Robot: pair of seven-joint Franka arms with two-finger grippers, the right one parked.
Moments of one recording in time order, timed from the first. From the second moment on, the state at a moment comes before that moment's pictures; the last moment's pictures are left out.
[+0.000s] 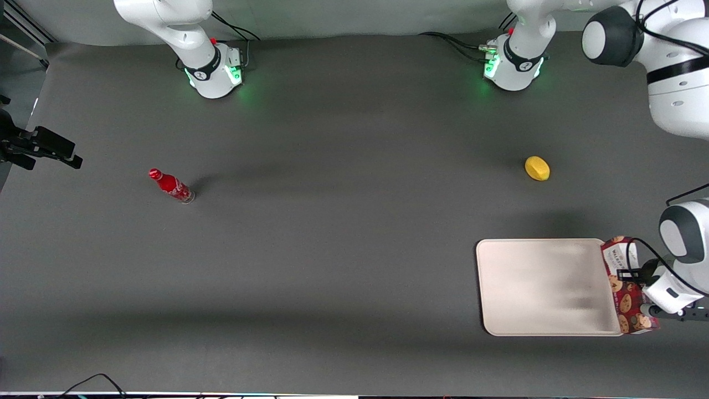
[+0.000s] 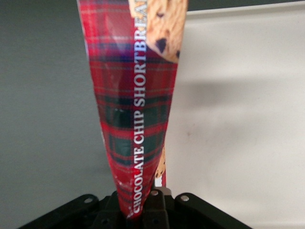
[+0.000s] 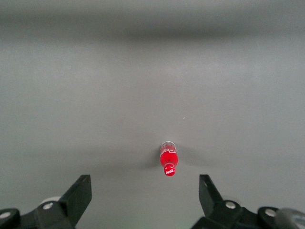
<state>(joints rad) 0.12 0.84 0.12 -1.25 -0.03 2.03 0.27</state>
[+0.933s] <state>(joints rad) 0.12 0.80 0.12 -1.12 -0.04 1.72 0.27</state>
